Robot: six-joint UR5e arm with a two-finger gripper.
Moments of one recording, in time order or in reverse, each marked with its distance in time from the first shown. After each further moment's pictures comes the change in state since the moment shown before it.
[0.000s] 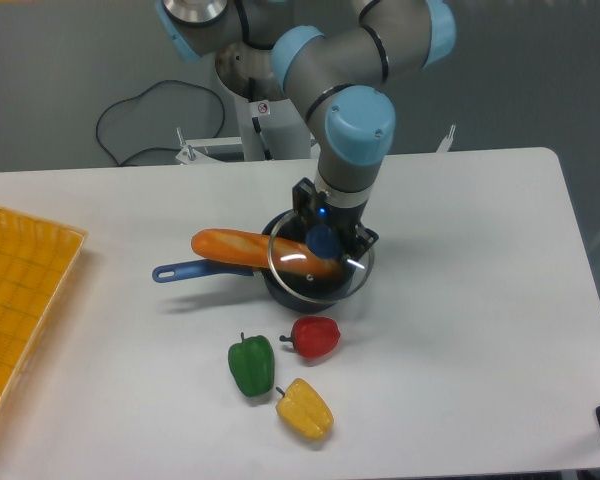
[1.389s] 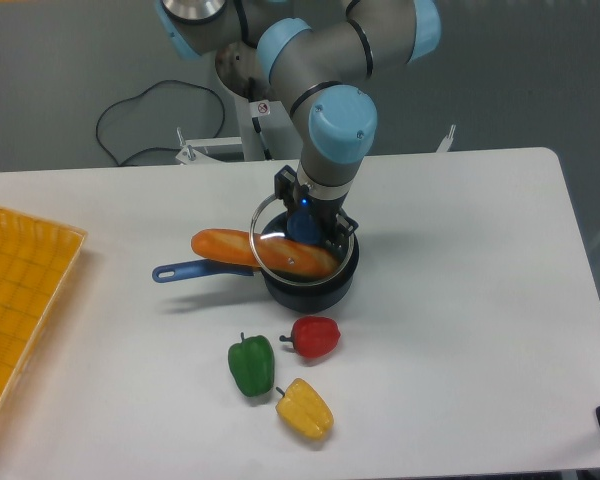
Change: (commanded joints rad) arm 0.001 0.014 -0.029 -0.040 -0.003 -0.002
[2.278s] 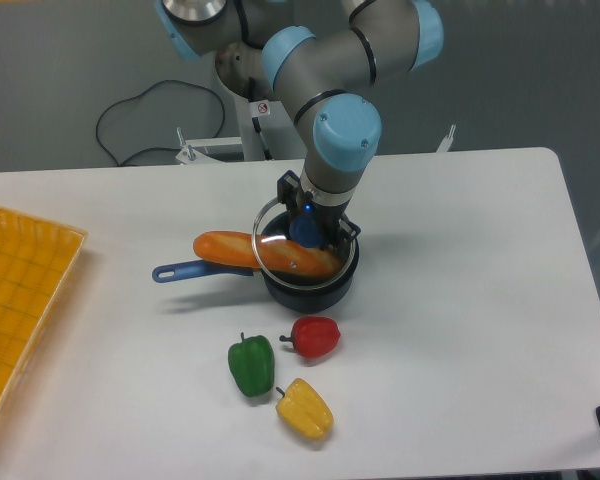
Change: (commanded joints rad) arm 0.005 -0.018 0.005 0.006 -0.002 0.000
